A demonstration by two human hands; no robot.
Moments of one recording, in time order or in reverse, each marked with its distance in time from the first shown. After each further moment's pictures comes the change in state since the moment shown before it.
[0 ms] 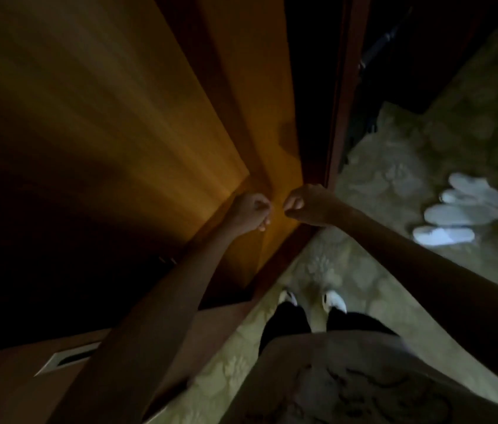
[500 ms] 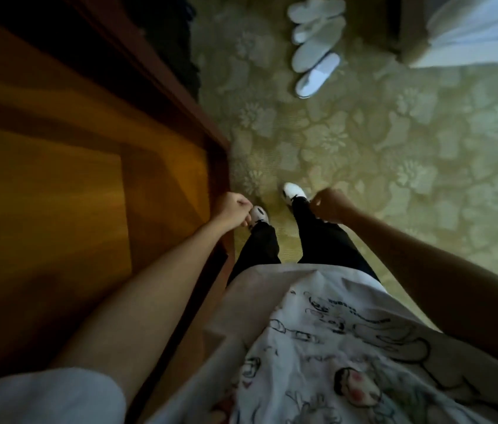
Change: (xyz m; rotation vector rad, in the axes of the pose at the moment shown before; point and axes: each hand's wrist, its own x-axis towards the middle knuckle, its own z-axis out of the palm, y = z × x) left_hand 0.050 -0.060 0.194 0.458 -0.625 -0.014; right_hand -0.147 0.172 0.212 0.665 0.168 1.111
